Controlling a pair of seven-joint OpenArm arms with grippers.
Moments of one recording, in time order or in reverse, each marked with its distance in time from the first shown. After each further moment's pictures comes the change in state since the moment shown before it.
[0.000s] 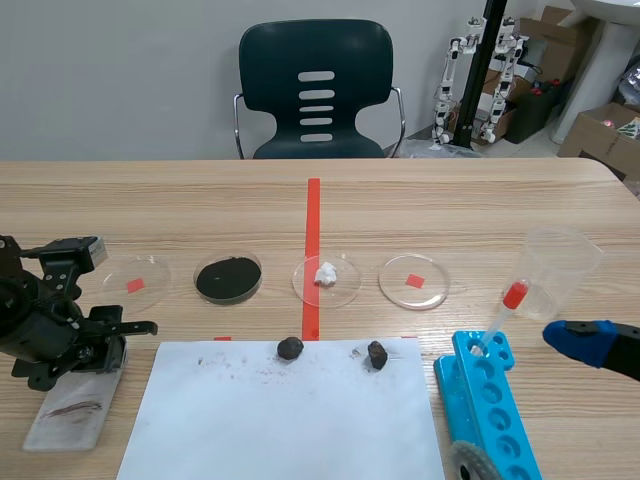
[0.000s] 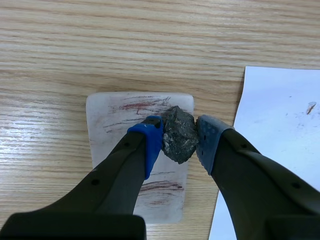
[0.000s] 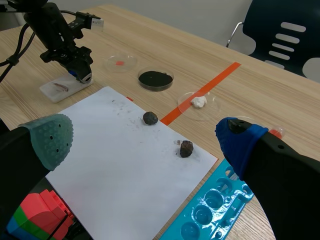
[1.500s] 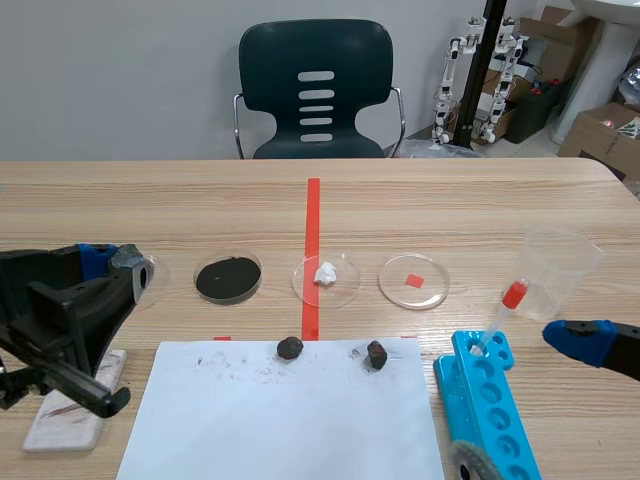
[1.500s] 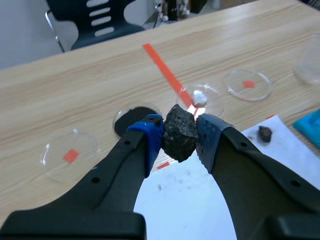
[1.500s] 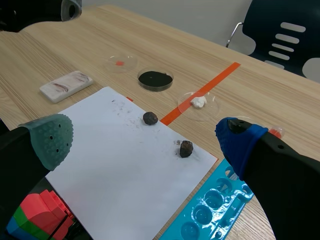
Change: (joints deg) left arm 43.8 -0.7 -8.6 39.2 12.1 -22.0 -65.4; right arm 0.0 0.0 0.0 0.0 0.0 0.0 0.0
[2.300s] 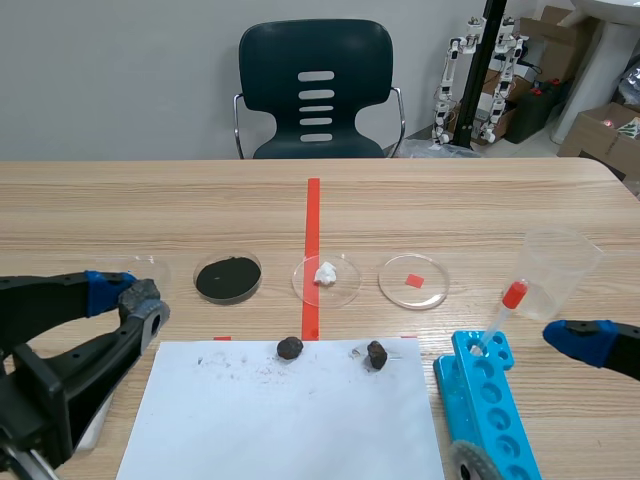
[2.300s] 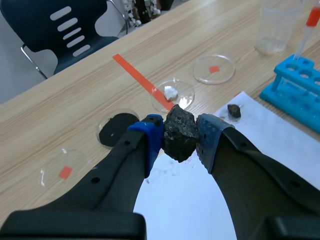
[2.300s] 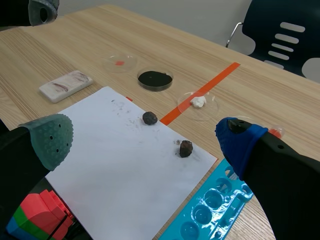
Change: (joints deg) left arm 9.6 -1.7 0.1 6.2 13.2 -2.5 -6.2; right arm 0.0 0.0 0.0 0.0 0.0 0.0 0.0
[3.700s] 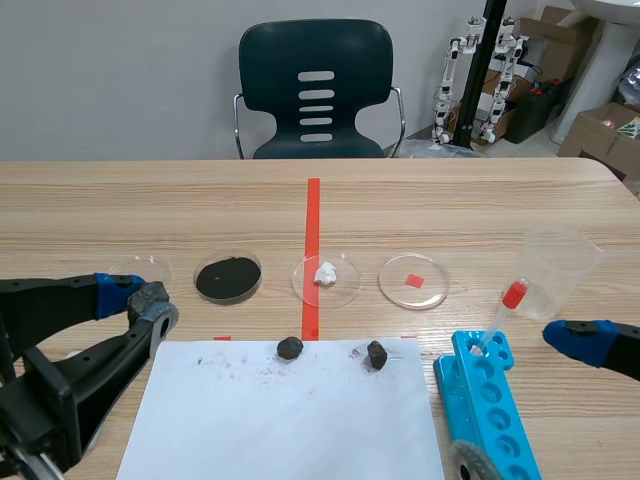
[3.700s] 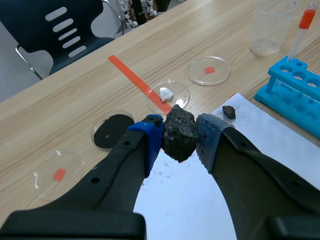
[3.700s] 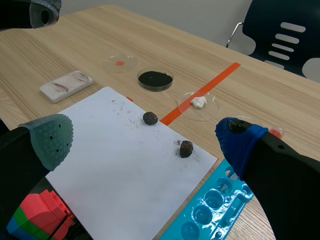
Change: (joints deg) left arm -0.3 0.0 1.2 0.0 -0.1 0.0 0.0; right arm 0.0 0.0 0.0 0.0 0.0 0.0 0.0
